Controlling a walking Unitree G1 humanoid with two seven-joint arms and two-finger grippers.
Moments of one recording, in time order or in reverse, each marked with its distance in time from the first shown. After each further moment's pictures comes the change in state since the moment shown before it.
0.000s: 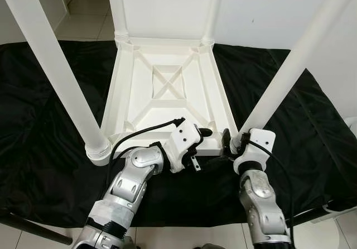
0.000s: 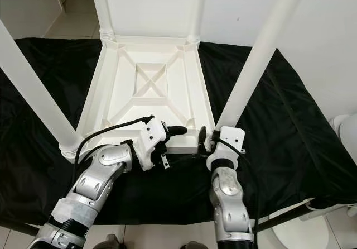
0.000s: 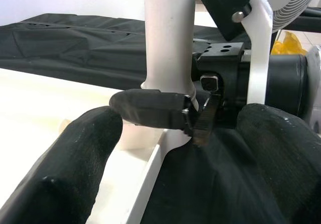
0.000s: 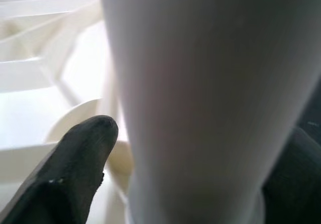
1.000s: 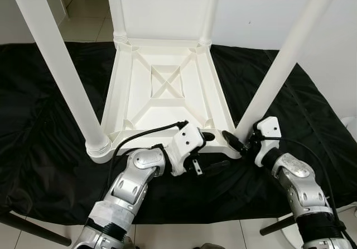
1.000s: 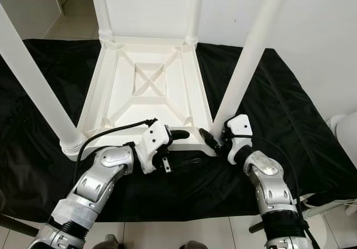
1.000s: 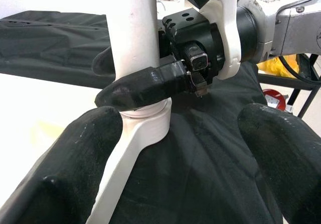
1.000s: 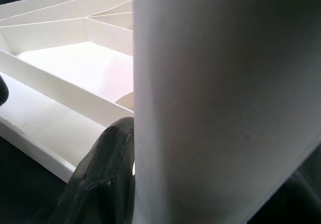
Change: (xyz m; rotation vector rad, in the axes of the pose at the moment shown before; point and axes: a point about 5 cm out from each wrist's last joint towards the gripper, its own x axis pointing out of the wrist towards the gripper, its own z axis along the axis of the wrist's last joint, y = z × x) left arm 0.002 -0.005 -0.002 -0.012 0.026 -0.025; right arm 0.032 -0.031 0.010 -0.218 0.041 0.616
